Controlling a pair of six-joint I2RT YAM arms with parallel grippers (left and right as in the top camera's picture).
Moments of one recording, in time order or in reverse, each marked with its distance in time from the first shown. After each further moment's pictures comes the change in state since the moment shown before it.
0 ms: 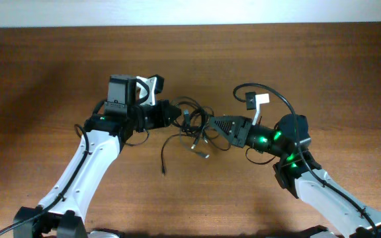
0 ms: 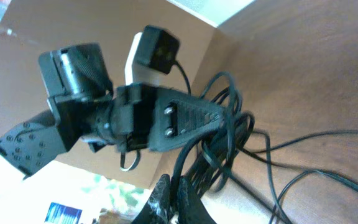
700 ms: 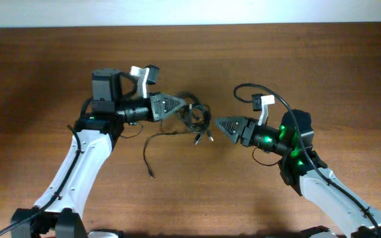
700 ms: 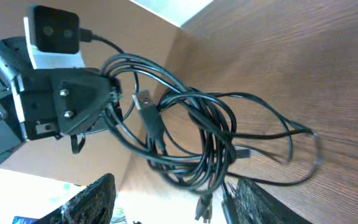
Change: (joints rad) left arm 0.082 0.000 -0.006 0.210 0.419 0.043; right arm -0.073 -0.003 0.005 -0.185 0.013 -0.150
